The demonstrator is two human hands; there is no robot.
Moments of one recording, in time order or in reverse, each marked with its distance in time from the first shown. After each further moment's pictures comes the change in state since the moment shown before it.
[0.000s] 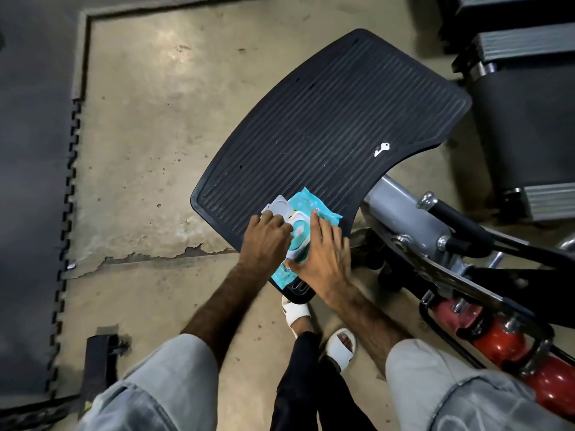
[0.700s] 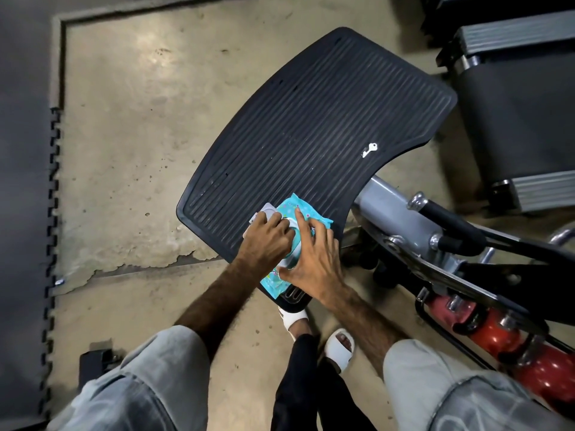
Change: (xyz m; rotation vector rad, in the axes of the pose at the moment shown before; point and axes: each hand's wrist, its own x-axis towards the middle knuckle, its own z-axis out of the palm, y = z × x) left_hand 0.027 -0.001 0.003 0.298 -0.011 0.367; right_hand 0.011 0.003 -0.009 0.160 -0.129 -0.031
